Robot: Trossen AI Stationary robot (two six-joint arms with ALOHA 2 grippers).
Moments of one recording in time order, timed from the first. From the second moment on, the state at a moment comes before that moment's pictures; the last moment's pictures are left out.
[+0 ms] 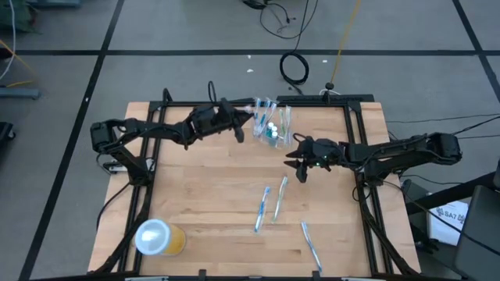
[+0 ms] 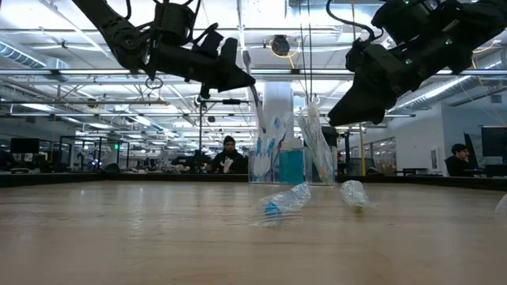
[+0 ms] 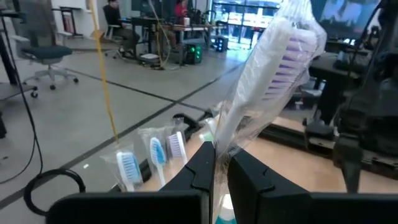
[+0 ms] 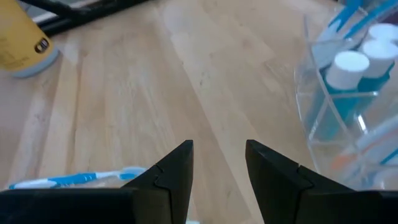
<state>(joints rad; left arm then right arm) 0.39 1.58 0.81 0.73 0.00 -0.08 -0.11 1.12 0.45 0.18 0.05 0.30</state>
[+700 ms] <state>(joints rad) 0.41 1.58 0.86 0.52 0.00 -0.09 -0.11 1.12 0.45 0.20 0.05 0.29</state>
